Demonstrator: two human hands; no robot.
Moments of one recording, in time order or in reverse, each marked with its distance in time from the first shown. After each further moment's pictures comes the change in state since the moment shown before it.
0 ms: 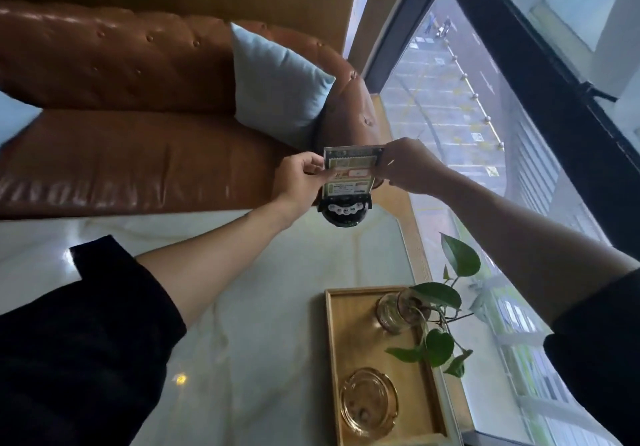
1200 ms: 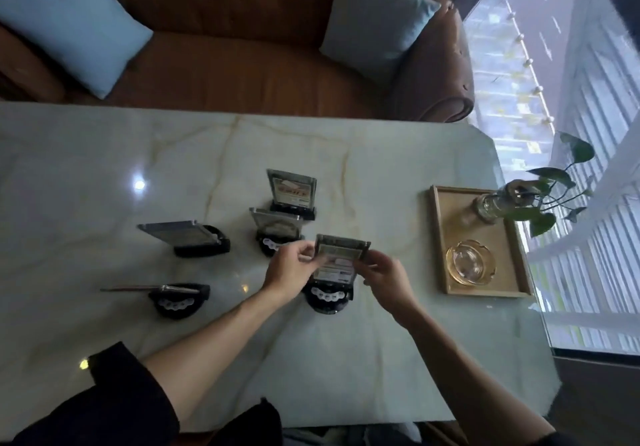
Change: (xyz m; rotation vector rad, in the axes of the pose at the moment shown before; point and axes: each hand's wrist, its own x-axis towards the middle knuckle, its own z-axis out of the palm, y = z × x) left_hand -0.374 -0.155 -0.261 0.224 -0.127 -0.316; right_hand -0.313 -0.190 0.351 0.744 -0.050 0.156
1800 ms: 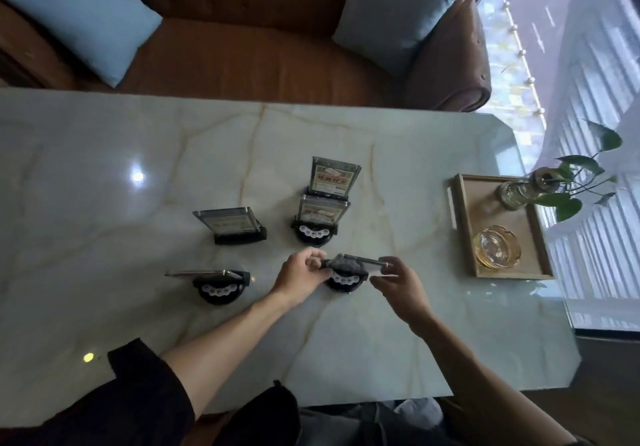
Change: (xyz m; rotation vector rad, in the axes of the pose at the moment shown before) left_hand -0.026 -0.072 -0.057 -0.066 -0.147 -0.123; right_hand -0.043 0.000 0.070 0.084 0.082 0.216
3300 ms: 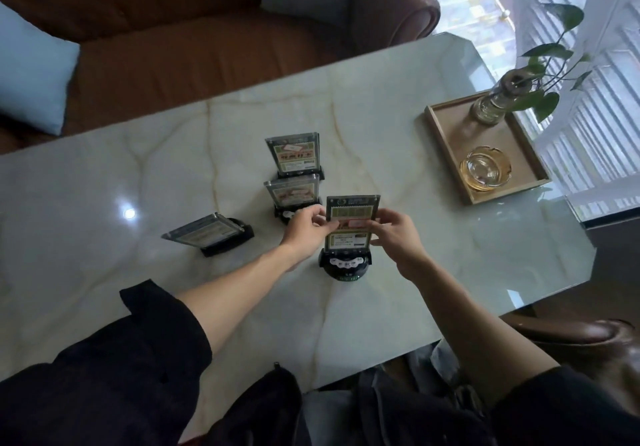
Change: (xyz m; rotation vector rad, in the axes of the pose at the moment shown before) left_hand 0.041 0.043 0.011 0.193 -0.166 0.088; right_hand -0.004 -0.028 0.008 0.391 0.111 0.067
